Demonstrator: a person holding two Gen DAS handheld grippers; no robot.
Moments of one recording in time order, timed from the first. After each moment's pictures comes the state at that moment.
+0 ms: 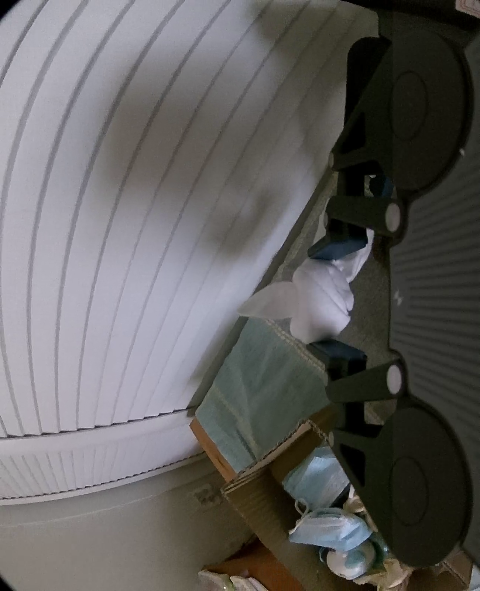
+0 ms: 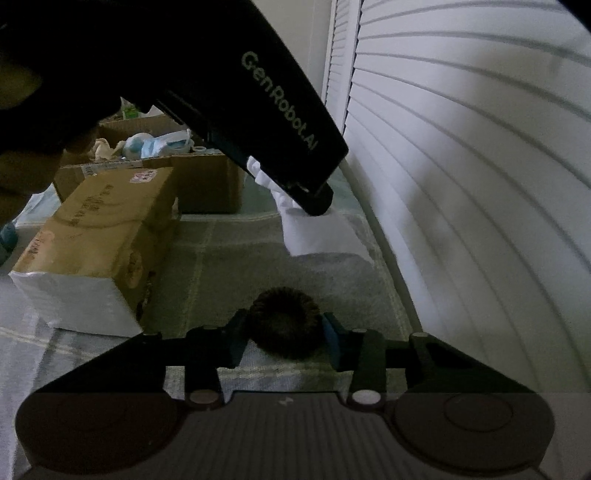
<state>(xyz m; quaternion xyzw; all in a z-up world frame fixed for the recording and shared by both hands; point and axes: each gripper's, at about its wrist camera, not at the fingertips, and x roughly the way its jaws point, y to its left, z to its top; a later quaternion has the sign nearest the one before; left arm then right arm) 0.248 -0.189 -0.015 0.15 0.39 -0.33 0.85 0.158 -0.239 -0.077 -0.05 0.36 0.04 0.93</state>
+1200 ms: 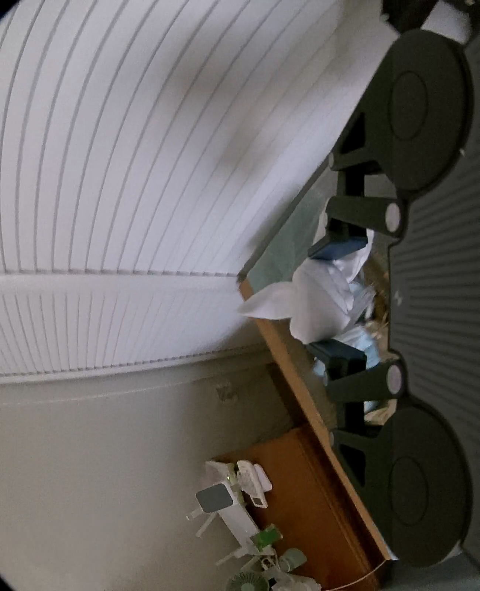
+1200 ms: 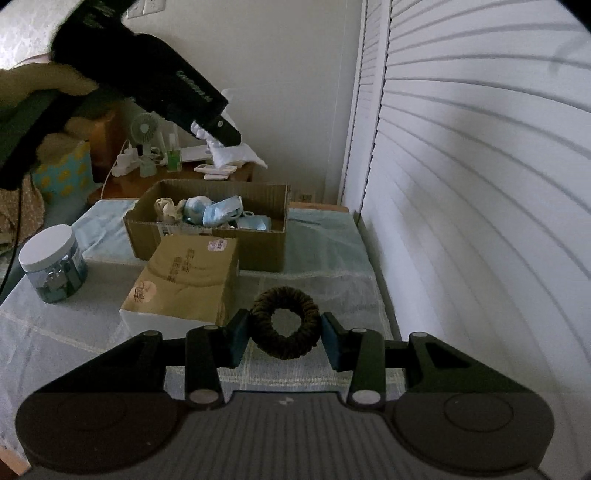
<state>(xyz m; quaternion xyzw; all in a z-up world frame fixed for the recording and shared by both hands) 0.285 -0.088 0.070 0.10 0.35 -0.21 0.91 0.101 -0.223 0.002 -0.06 0.31 0.08 0.95</state>
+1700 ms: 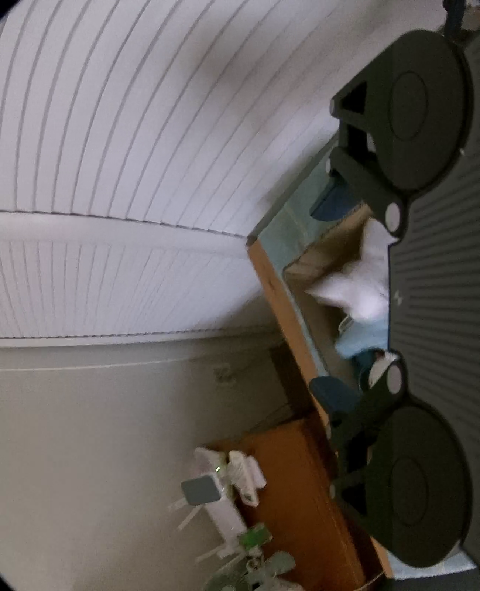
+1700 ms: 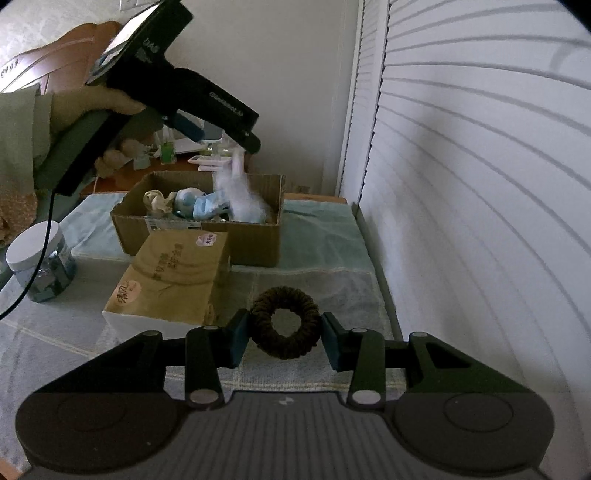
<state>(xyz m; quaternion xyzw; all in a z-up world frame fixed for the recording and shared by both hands) 0.327 -0.078 0.027 0.08 0.33 -0.17 0.92 0.118 -0.224 -0.008 -0.06 0.32 0.08 0.94</state>
